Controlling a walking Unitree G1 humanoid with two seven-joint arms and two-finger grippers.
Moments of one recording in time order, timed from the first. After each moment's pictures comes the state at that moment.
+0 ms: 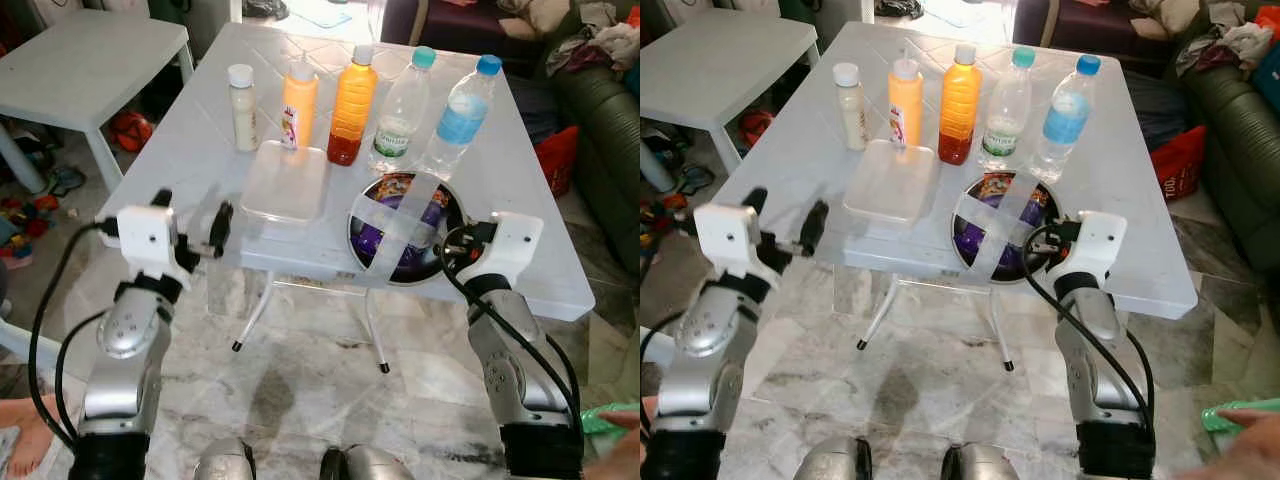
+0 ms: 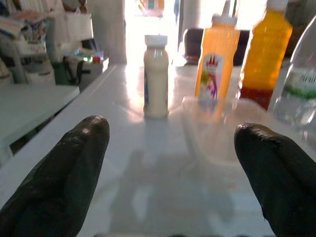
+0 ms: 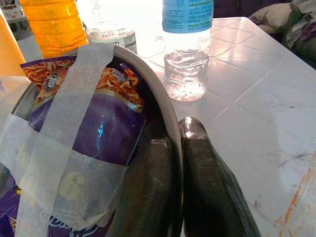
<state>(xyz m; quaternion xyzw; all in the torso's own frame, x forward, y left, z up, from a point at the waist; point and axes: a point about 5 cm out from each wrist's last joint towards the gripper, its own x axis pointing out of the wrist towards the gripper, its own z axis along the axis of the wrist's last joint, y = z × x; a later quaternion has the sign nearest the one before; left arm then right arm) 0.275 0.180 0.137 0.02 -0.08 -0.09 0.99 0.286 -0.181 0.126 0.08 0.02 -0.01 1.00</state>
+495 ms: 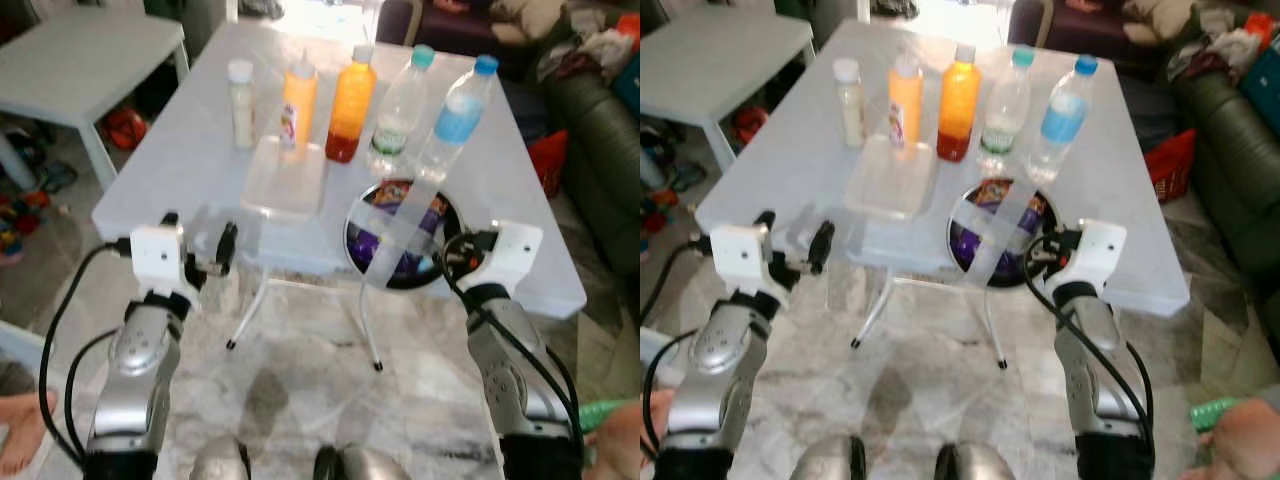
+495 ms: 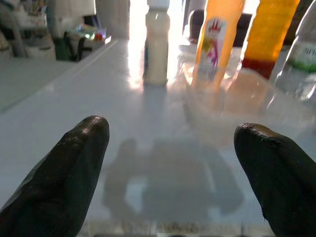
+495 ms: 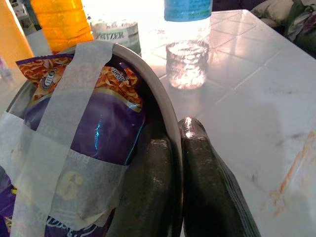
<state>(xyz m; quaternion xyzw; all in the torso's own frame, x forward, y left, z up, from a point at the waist) 0.266 0.174 0.120 0.01 -0.04 -0.07 1.00 0.280 -0.178 0.121 0.10 0.03 0.00 0.99</state>
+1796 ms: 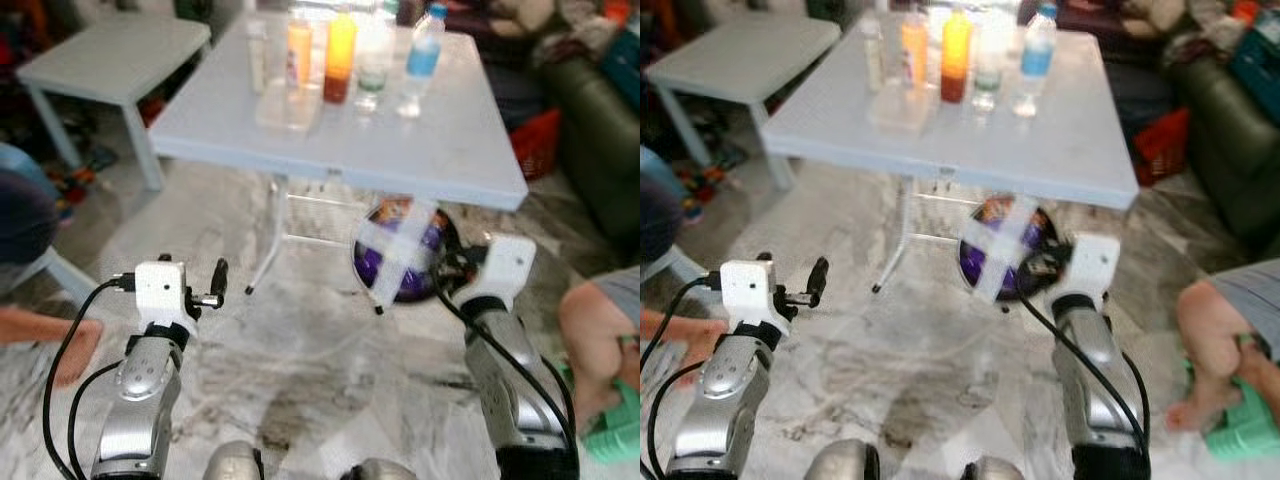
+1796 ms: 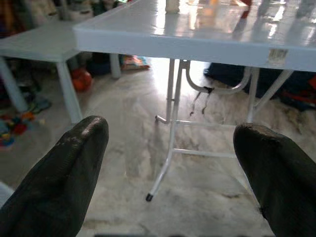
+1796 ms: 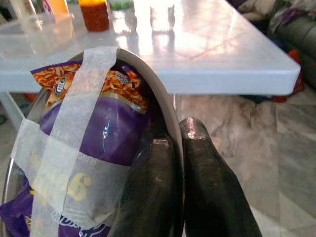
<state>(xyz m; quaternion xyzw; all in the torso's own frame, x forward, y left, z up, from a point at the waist) 0.251 0.188 0.084 0.02 0.03 -0.01 1.00 0.270 -0.174 0.105 0.07 0.05 -0.02 1.00</state>
